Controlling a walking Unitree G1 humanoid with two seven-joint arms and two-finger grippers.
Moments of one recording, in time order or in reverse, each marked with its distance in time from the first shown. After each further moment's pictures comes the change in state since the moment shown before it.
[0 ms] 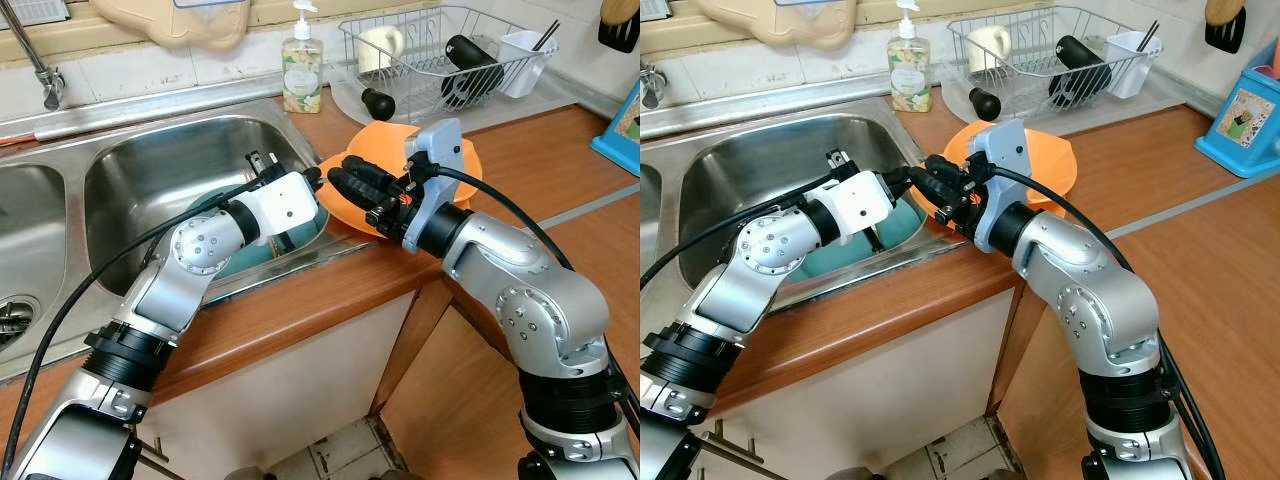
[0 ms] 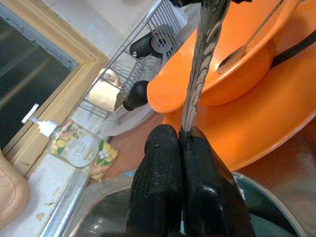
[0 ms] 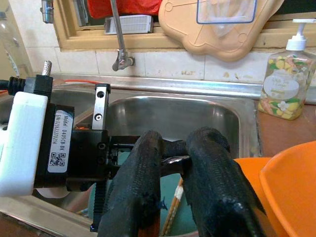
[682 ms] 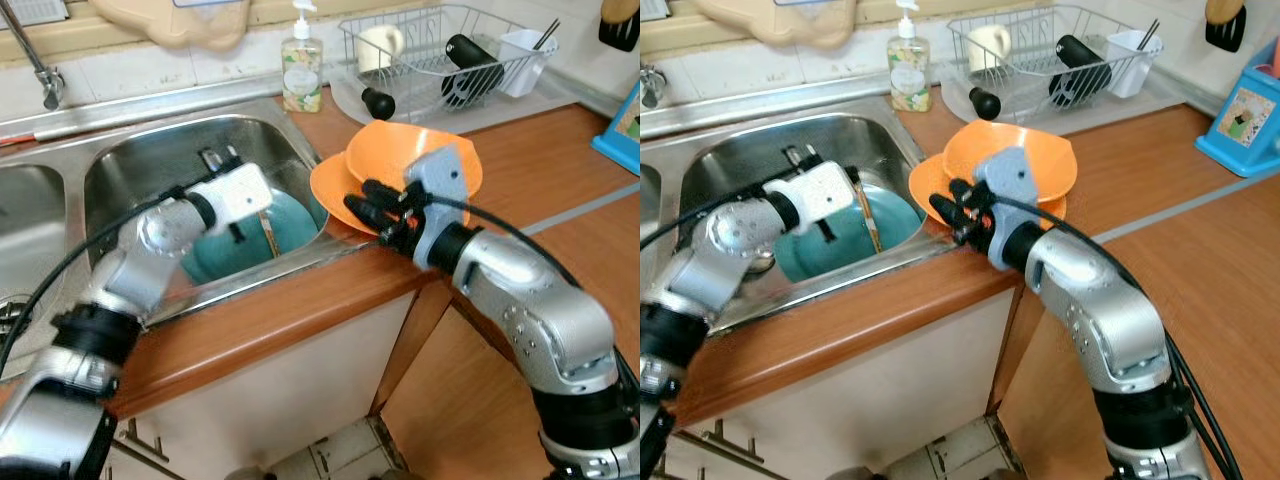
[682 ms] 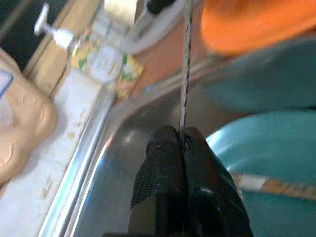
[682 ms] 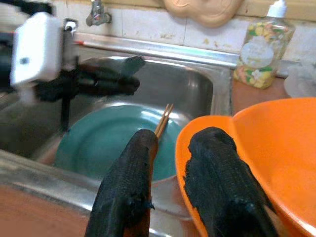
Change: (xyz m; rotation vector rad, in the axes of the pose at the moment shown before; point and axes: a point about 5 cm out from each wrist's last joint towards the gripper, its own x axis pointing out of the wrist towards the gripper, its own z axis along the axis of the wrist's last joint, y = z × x) left arm -0.019 0.034 -0.059 0.057 0.317 0.050; right arm -0.013 -0.008 -0.023 -0.112 0.128 -0.066
